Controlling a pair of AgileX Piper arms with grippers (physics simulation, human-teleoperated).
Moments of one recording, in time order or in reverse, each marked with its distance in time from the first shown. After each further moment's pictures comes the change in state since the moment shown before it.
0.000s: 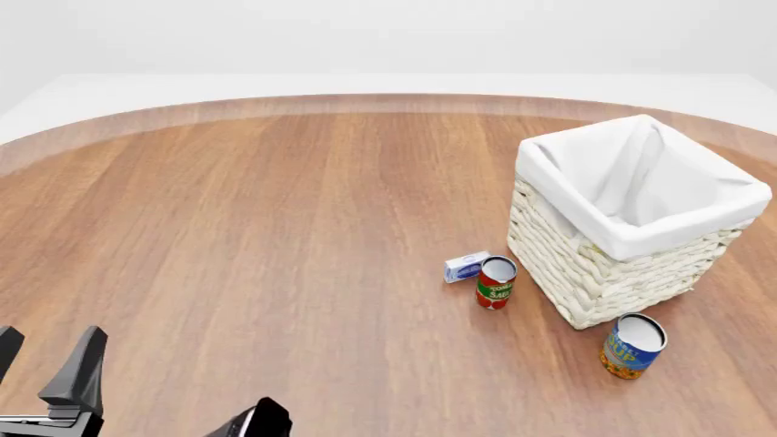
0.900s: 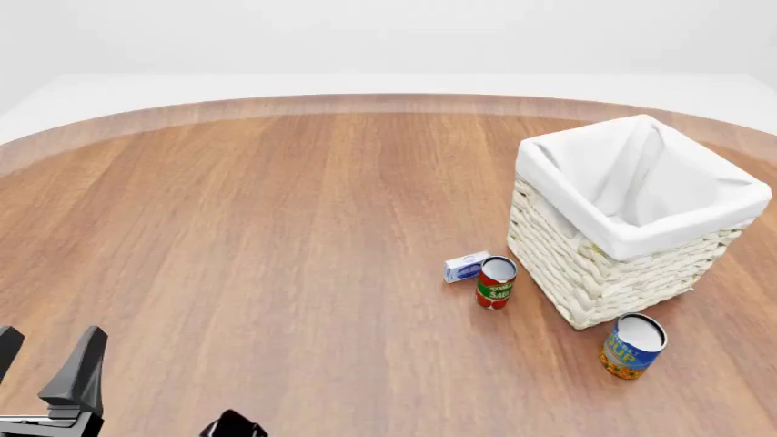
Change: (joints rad) left arm 0.000 0.000 0.000 0.000 0.000; right arm 0.013 0.105 -0.091 0.043 0.026
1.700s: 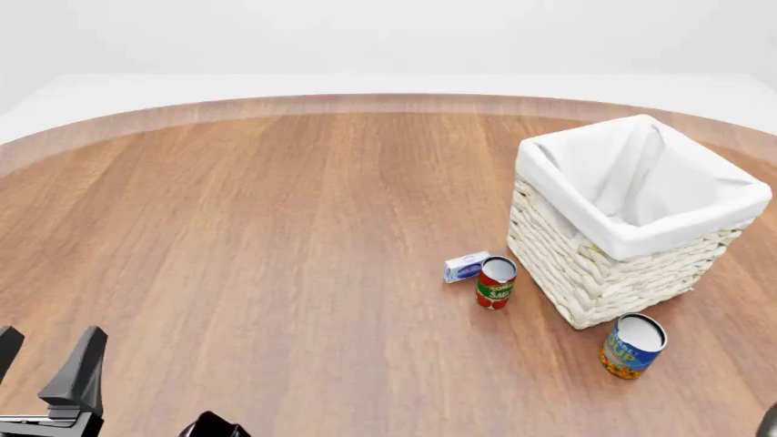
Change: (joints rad) left arm 0.000 0.000 0.000 0.000 0.000; right arm 0.007 0.038 -0.061 0.023 -0.004
